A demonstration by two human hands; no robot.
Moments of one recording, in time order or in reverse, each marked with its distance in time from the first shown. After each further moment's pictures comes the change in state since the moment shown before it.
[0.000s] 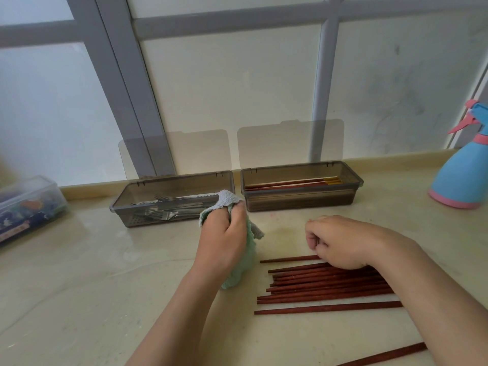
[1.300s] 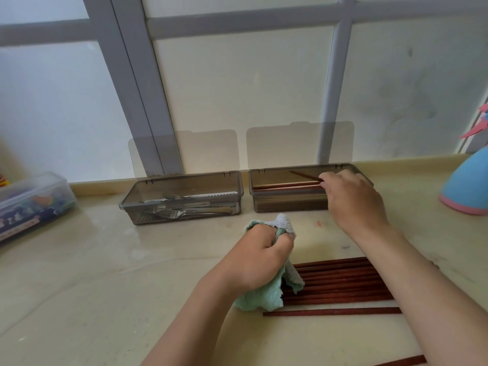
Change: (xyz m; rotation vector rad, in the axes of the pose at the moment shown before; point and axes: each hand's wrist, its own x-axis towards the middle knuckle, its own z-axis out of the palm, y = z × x) left_hand -0.009 -0.003 0.007 0.151 -0.562 0.075; right_hand 0.056 0.026 0.002 -0.031 0.921 0.118
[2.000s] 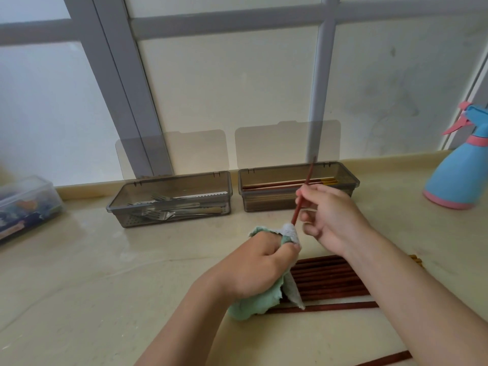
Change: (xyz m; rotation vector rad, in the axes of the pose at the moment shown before) left_hand -0.004 0.011 0.008 0.040 -0.142 0.081; right_hand -0.021 -0.039 -0.025 1.506 -0.298 0.775
